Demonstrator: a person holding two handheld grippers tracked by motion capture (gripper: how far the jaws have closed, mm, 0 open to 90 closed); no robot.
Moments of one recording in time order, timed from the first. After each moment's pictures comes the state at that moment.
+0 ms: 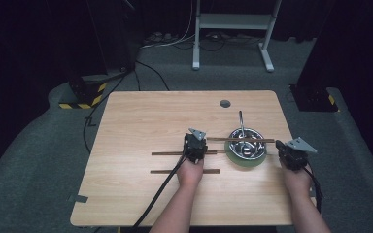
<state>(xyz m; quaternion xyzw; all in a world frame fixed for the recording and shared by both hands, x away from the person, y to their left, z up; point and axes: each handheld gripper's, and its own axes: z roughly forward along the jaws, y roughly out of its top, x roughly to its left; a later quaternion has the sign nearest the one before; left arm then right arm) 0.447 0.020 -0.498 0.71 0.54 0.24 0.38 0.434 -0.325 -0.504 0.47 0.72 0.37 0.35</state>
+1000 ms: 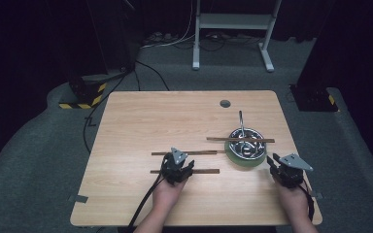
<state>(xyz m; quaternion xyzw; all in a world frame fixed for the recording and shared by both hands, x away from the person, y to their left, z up) 0.364 0.088 -0.501 0.76 0.48 0.22 0.39 0.373 -0.294 -0.500 0.46 0.74 0.37 0.33</state>
